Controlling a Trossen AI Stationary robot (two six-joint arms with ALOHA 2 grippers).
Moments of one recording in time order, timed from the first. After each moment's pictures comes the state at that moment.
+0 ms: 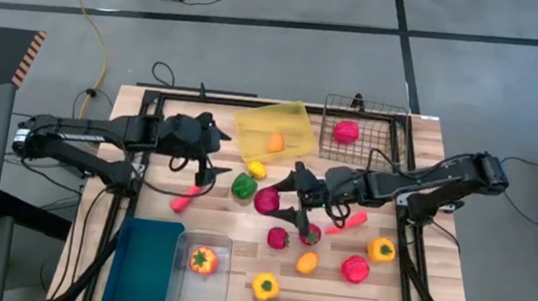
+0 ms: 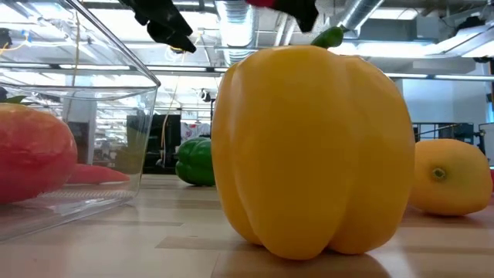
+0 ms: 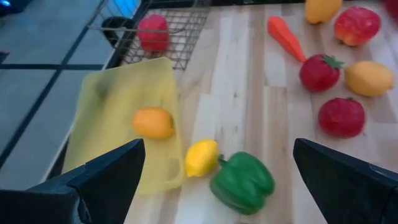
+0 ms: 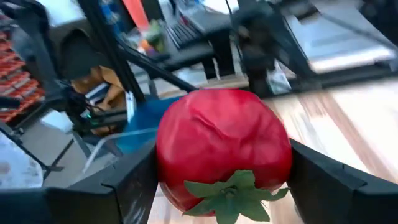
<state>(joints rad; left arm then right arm) 0.11 1.10 1.03 -0.55 -0.14 0.06 0.18 1.40 0.99 0.21 0.03 0.26</state>
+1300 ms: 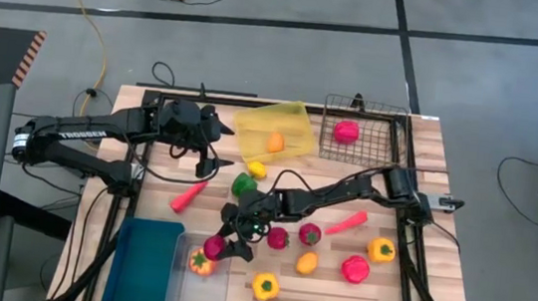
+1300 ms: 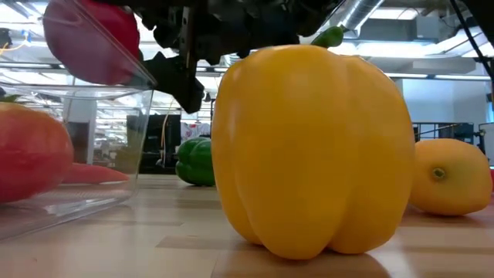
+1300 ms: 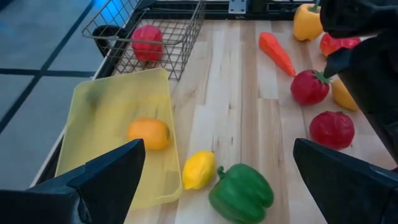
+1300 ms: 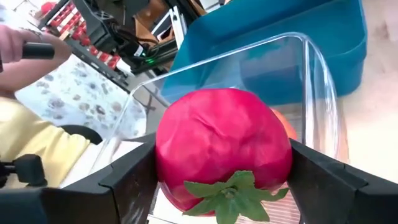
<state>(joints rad) 0.24 1.10 1.03 -0.51 0.05 0.10 0.18 2.16 1.52 0.24 -0.45 0.48</state>
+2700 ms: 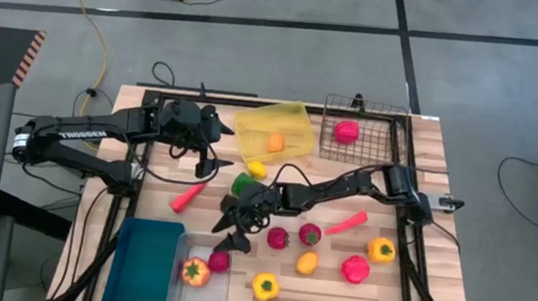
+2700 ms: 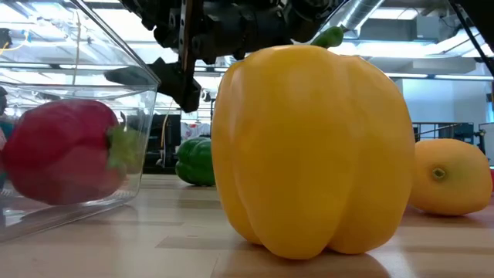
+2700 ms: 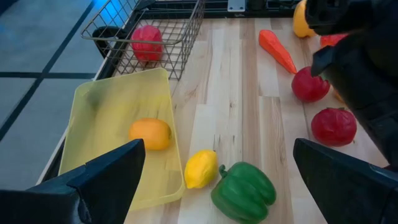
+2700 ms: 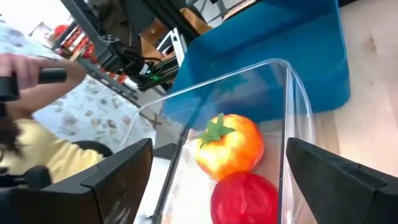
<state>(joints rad) 0.24 1.10 1.03 -0.51 0.05 0.12 0.13 2.15 1.52 0.29 -0.49 0.55</state>
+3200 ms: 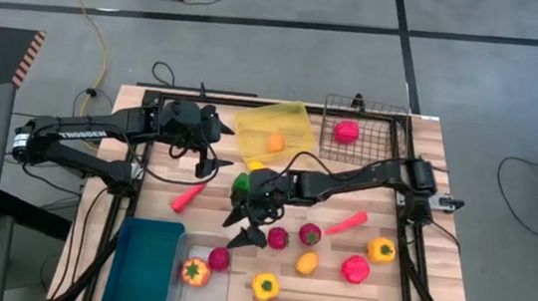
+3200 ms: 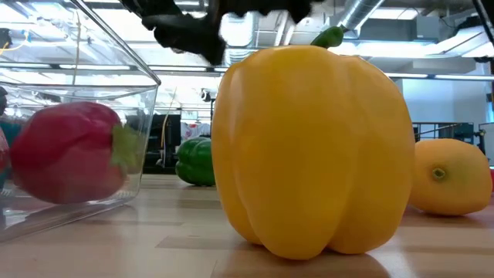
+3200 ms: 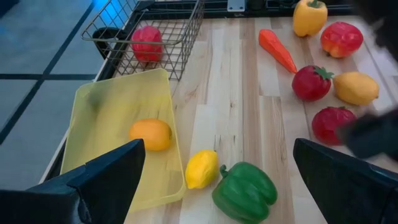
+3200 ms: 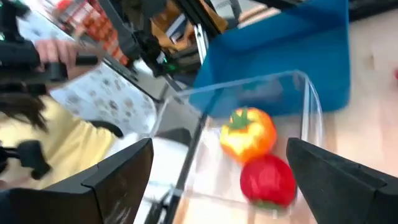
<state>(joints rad) 0.24 1.10 1.03 -0.51 0.05 0.13 0.13 1.96 1.52 0.02 -0.53 0.43</state>
